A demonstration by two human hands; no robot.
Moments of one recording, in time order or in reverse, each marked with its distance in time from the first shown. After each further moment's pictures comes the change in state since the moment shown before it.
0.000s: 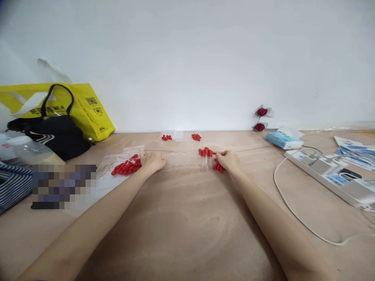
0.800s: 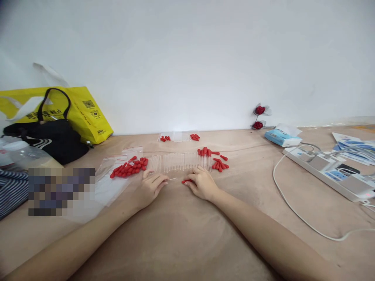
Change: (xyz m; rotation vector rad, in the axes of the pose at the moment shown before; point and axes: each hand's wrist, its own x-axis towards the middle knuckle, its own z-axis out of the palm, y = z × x) left_hand -0.087 -0.028 0.007 -0.272 0.230 0.777; right_hand -0.080 -0.027 0.043 -0.013 -0.204 -0.942
